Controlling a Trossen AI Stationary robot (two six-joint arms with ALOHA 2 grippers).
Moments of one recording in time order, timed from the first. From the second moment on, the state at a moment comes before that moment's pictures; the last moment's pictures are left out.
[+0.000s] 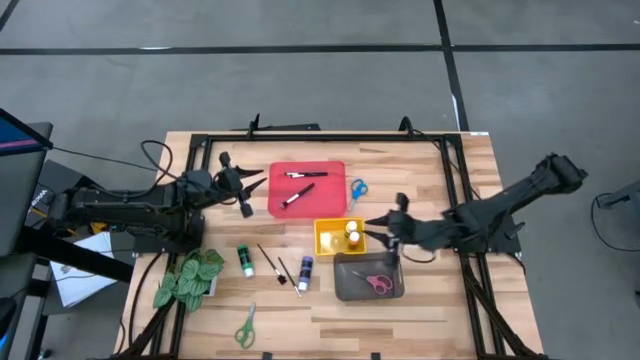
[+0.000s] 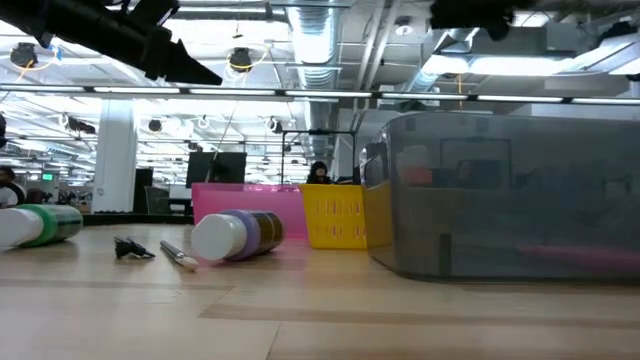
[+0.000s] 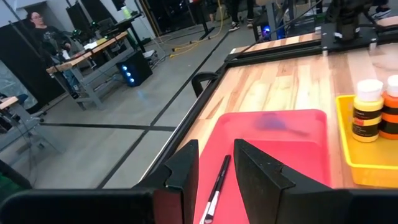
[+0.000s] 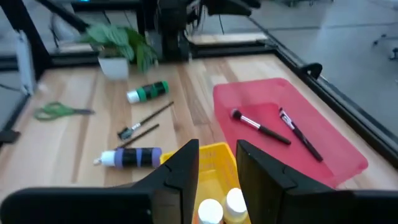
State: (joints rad) left arm 0.12 0.68 0.40 0.09 -0.41 0.29; right arm 0.46 1.12 0.80 -0.16 0.66 0.26
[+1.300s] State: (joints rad) left arm 0.08 0.68 0.40 0.22 -0.41 0.26; right arm -0.39 1.45 0.79 -0.28 0.21 0.71
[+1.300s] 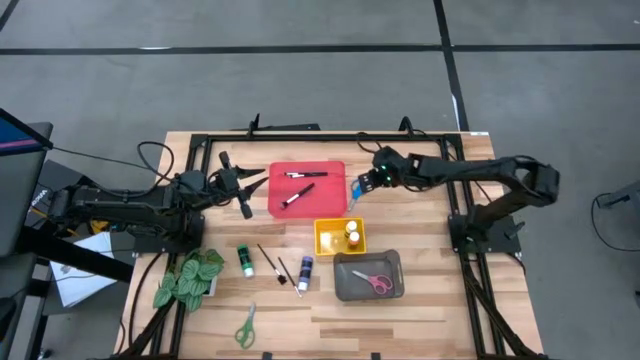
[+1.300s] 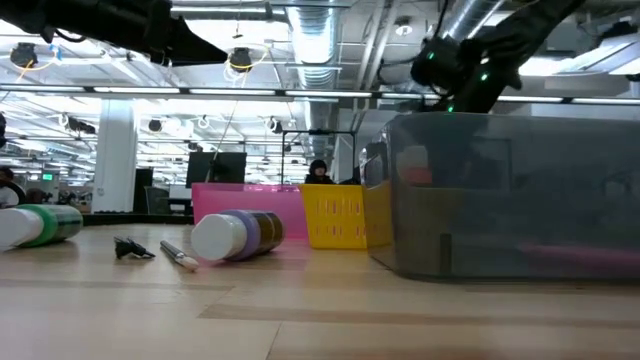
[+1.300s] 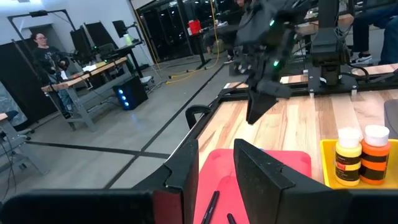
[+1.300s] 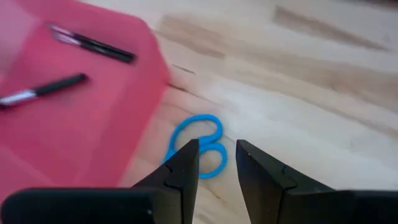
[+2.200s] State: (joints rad) left arm 0.08 0.68 0.40 0.22 -0.41 0.26; right arm -0.39 1.78 0.90 -0.36 0.21 0.70
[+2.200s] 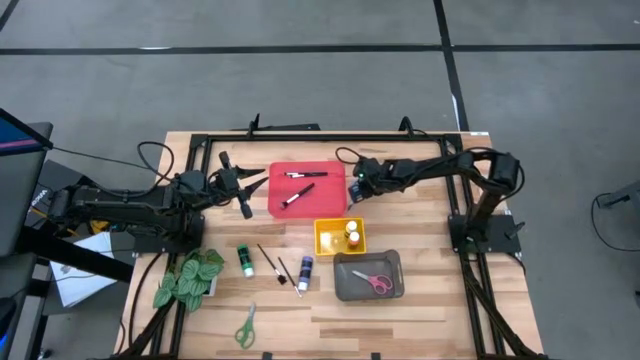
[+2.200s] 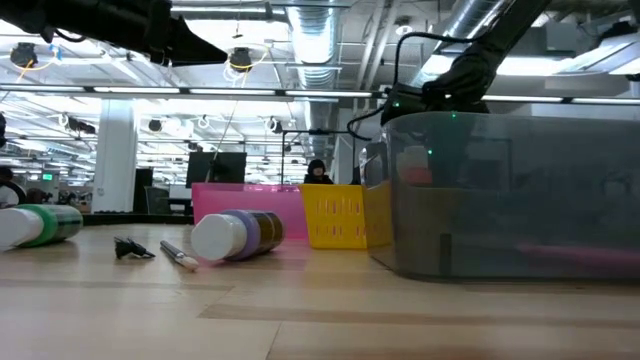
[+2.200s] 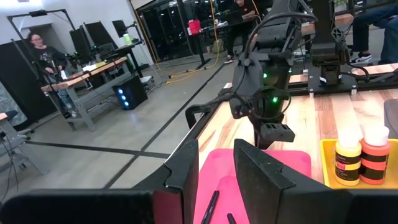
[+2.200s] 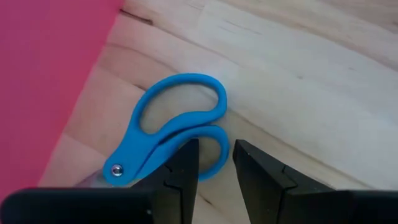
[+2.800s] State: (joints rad) left arm 0.08 0.68 0.40 0.20 -0.41 0.26; right arm -0.30 1.68 0.88 -0.82 0.45 0.82
